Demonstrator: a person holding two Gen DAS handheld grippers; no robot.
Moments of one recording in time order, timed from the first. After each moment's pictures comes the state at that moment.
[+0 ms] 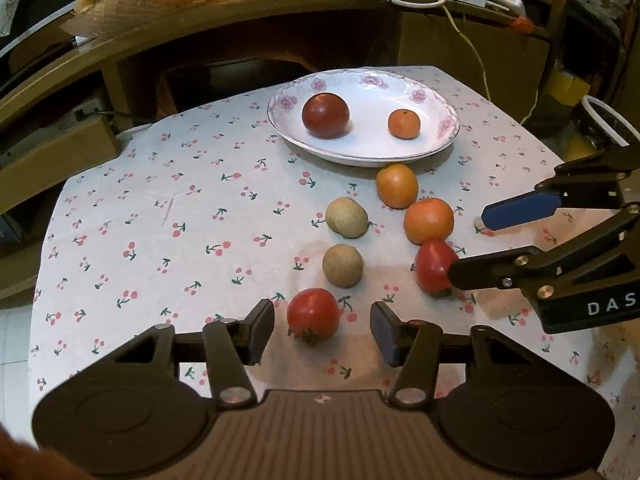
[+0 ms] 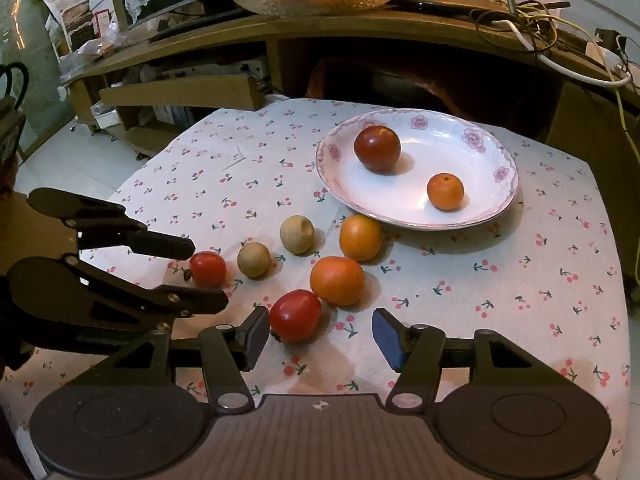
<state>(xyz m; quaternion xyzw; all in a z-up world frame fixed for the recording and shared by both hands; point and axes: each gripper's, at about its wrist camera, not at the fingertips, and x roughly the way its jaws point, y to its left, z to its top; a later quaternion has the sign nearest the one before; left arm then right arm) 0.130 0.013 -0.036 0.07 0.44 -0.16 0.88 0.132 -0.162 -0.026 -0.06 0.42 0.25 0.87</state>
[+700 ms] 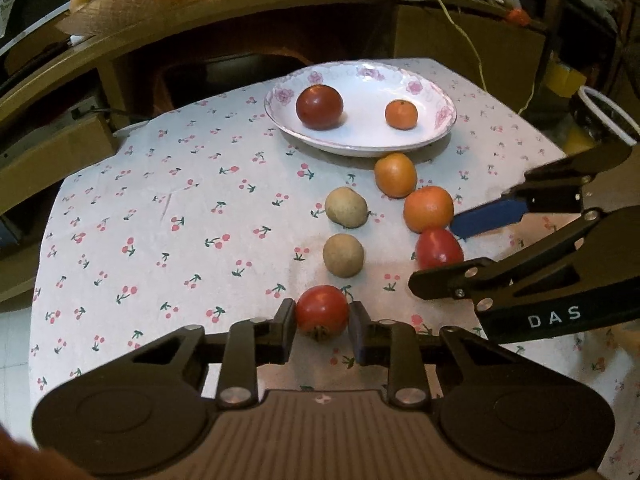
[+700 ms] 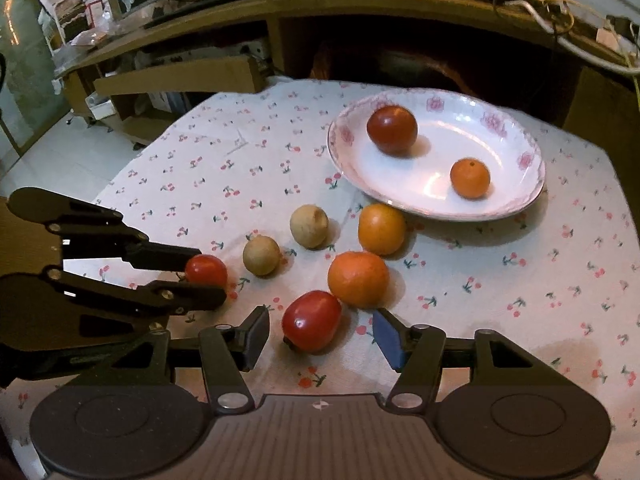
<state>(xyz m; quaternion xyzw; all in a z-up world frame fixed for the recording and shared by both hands) 0.128 0.012 -0.040 0.08 0.45 -0.16 0.88 0.142 -0.140 -0.042 -0.07 0.44 0.25 0.86</state>
